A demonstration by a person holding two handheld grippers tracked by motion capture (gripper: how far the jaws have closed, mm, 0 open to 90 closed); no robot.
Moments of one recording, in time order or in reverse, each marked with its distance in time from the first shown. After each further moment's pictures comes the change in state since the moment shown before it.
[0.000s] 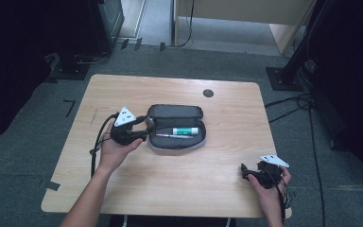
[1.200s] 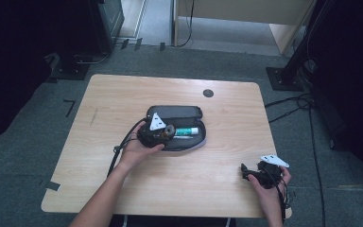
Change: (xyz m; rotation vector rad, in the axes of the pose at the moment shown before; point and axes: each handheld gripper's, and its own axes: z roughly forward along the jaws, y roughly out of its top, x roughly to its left) left arm -0.034 -0.010 0.075 0.173 -0.045 0.169; right arm 0.000 0.000 0.000 -0.003 0.004 -0.002
